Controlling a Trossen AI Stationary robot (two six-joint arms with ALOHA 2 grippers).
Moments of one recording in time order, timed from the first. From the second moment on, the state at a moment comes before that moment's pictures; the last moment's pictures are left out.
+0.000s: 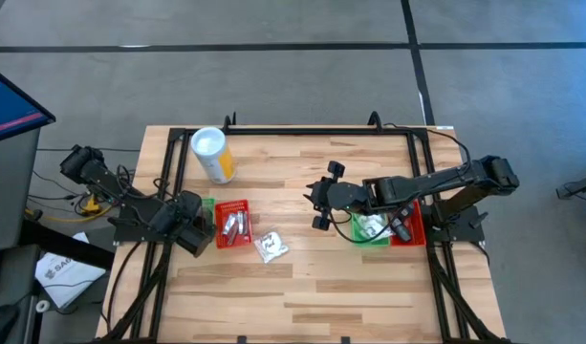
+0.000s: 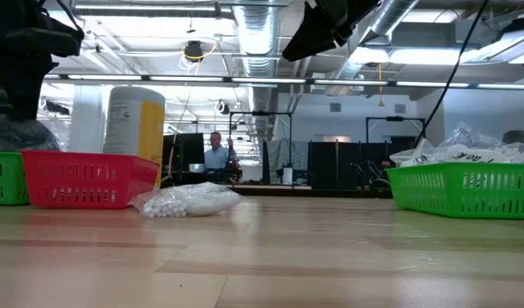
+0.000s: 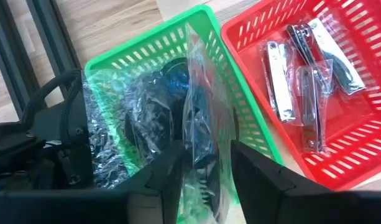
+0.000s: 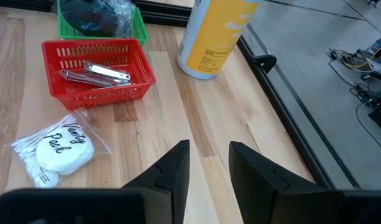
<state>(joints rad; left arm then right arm) -0.54 1.14 0.82 -1.36 -0.35 -1.73 0.15 1.49 1.14 -0.28 0.52 0.00</state>
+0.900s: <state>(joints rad) -0.54 1.14 0.82 -1.26 -0.59 -1.42 0.15 1.49 1.14 -0.28 0.52 0.02</state>
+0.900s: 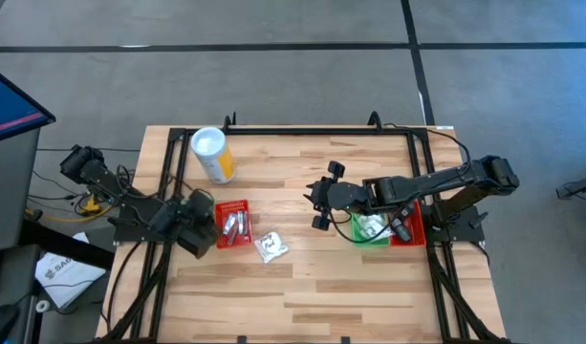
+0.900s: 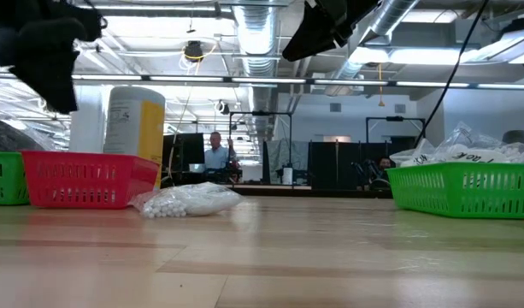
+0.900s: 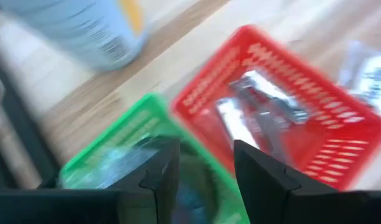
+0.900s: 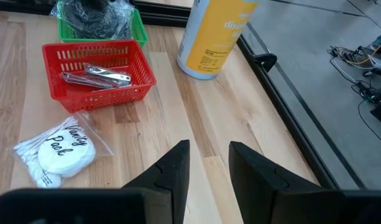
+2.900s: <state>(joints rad) -0.11 1.66 0.90 -0.38 -0.17 -0.39 0.15 1.49 1.14 -0.28 0.52 0.03</state>
